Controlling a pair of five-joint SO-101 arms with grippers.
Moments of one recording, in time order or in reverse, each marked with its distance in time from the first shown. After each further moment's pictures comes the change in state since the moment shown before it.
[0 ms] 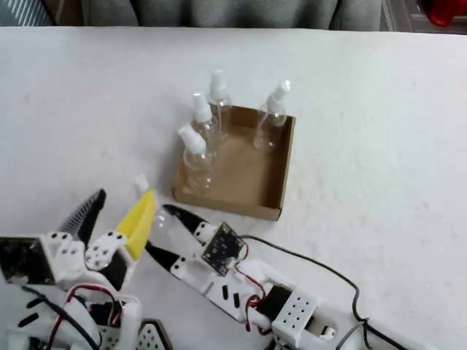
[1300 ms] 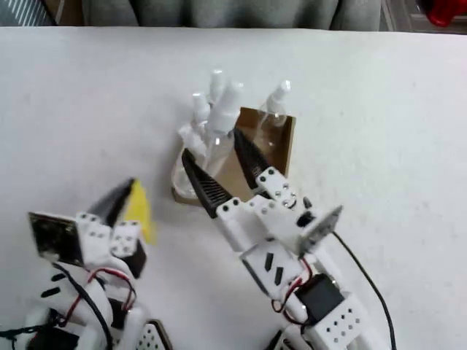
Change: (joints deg) left arm 14.3 0.0 9.6 -9.8 -2.1; right arm 18.3 -28.9 -21.5 21.9 -5.3
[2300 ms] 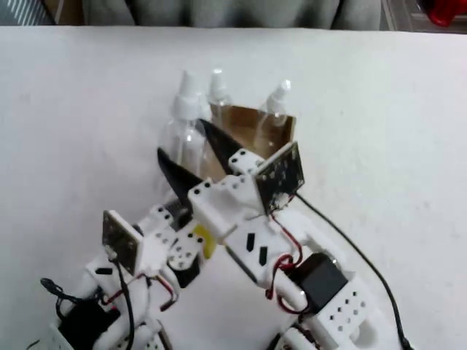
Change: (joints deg) left arm 23.3 0.3 14.8 -24.2 -0.3; right arm -4.9 17.8 -24.8 29.6 -0.5
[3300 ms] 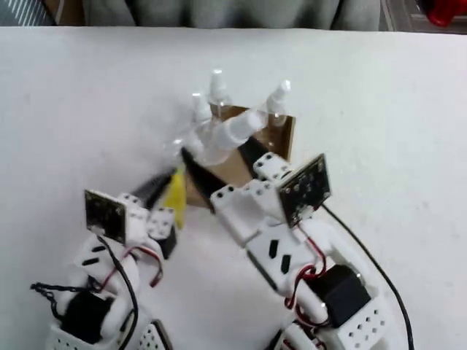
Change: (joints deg) left arm -23.8 0.4 3.5 4.8 -0.9; right arm 7.2 -6.4 -1.8 7.1 4.1
